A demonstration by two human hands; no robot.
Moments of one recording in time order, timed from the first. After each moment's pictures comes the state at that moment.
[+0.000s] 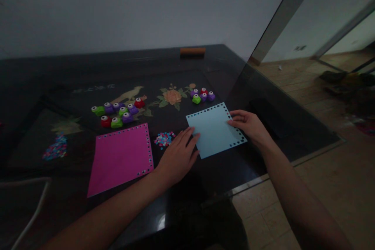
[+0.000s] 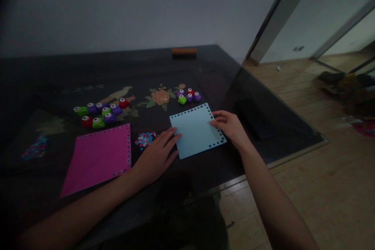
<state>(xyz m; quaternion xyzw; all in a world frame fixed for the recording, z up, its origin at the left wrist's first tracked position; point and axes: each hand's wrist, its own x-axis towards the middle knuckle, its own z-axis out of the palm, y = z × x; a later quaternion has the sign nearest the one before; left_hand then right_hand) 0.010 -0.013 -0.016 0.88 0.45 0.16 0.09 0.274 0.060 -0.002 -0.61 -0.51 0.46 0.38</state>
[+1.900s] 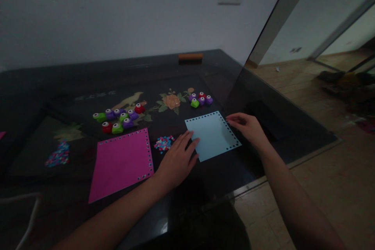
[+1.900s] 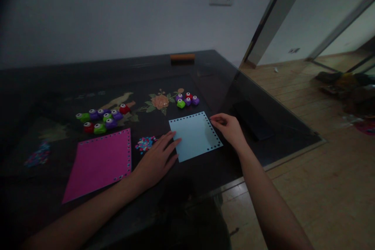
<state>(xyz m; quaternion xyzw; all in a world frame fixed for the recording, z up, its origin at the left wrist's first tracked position) 0.010 -0.012 -0.018 0.88 0.44 0.17 0.08 0.280 0.061 -0.003 -0.60 -0.63 0.31 0.38</state>
